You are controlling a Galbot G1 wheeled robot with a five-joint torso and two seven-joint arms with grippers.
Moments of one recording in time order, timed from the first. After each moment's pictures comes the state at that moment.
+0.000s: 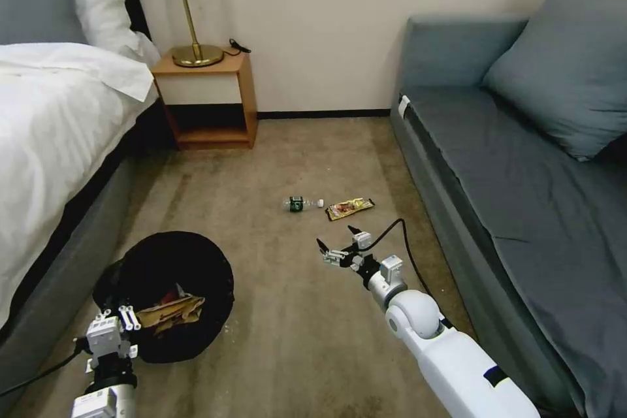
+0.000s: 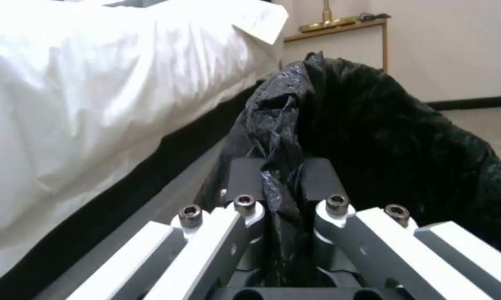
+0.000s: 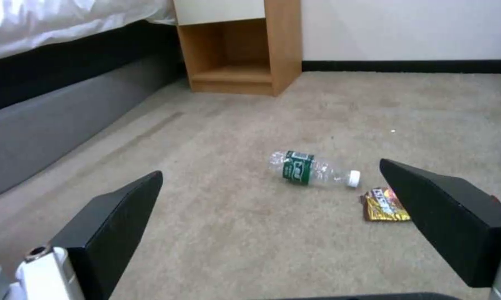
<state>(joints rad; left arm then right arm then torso) 1.83 -1.45 -0.77 -2.04 -0.07 -0.27 -0.27 -1.01 1.23 0.04 1.51 0.39 -0.01 -0.08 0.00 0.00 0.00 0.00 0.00</state>
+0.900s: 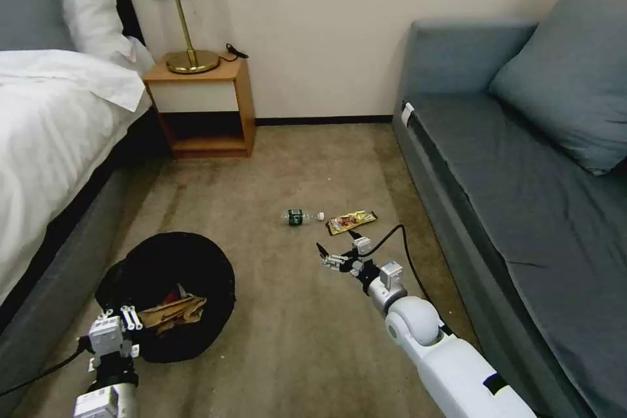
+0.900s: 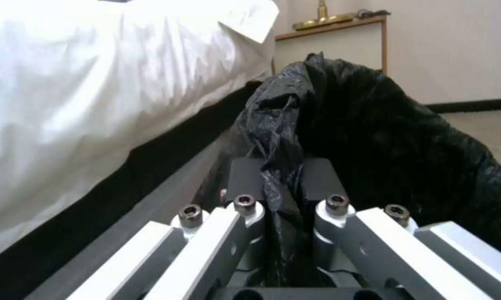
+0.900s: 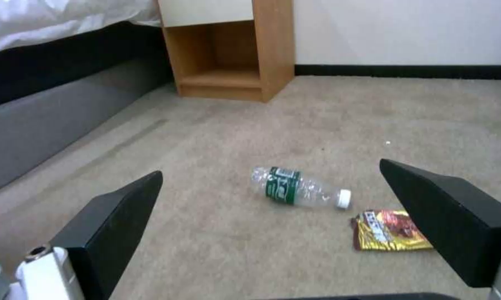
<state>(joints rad) 1.83 -1.44 -0.77 -2.03 -0.07 -0.27 -0.27 -1.04 1.23 0.04 1.51 0.37 0.01 -0.08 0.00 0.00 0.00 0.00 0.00</state>
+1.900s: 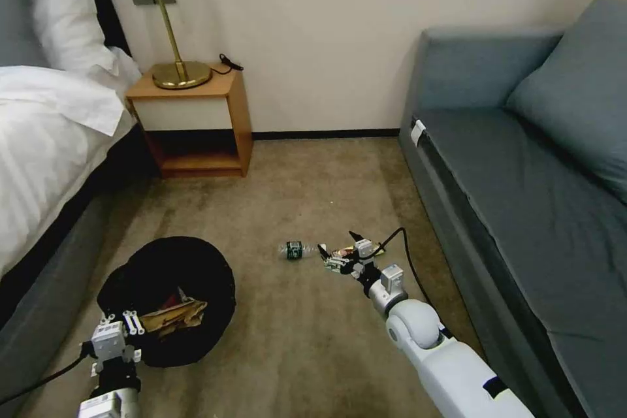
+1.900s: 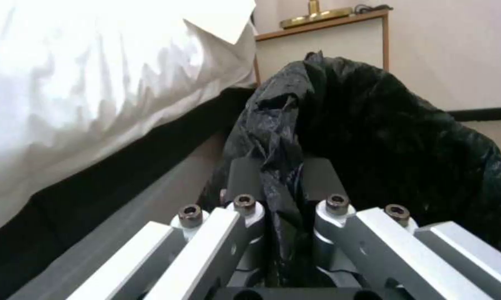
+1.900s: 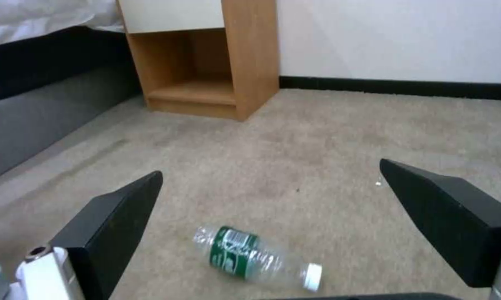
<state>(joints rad) 1.83 -1.46 -0.76 -2.00 -0.06 -0.31 -0.27 -1.05 1.24 0.05 1.50 0.34 0.03 -0.08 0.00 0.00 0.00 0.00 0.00</state>
